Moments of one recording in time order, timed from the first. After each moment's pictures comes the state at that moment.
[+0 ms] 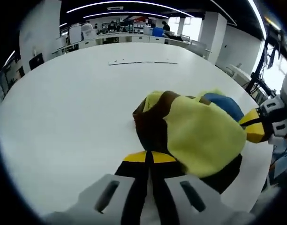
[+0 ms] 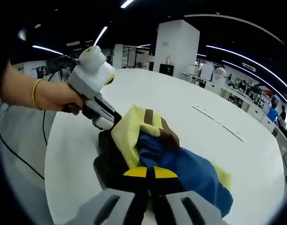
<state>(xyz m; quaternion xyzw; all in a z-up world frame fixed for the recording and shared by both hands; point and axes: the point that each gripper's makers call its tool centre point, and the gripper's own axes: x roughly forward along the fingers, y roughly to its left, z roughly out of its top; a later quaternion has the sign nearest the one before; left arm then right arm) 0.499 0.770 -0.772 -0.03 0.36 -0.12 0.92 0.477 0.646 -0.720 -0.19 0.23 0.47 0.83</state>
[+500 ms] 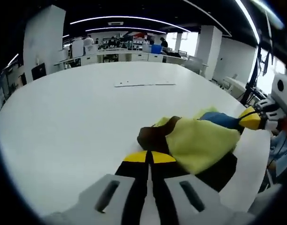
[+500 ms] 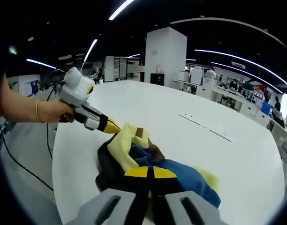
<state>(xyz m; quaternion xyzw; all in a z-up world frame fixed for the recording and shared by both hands) 0.497 0.791 -0.713 -0.02 0.29 -0.12 0.95 0.481 0.616 -0.680 -0.14 0.21 0.46 0.85</state>
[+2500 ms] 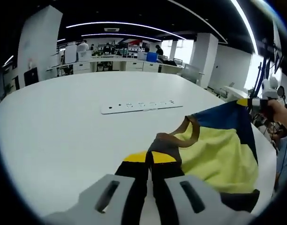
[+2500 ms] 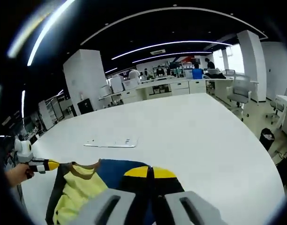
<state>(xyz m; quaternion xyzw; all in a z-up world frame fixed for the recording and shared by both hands) 0.641 0.763 -0.721 -0.03 0.27 -0.15 0.95 0.693 0.432 -0.677 0.07 0.25 0.17 0.95</state>
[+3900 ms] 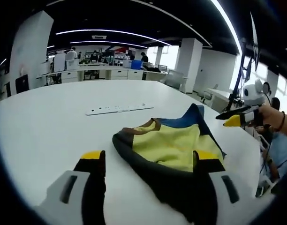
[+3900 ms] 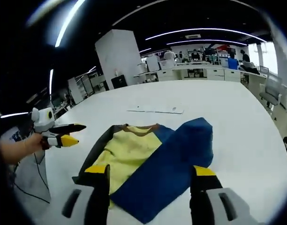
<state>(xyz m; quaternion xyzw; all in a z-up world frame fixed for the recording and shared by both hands) 0.549 0.719 -0.677 -0.04 0.21 -0.23 0.95 0.560 0.489 -0.689 0.01 0.31 0.35 0.88</state>
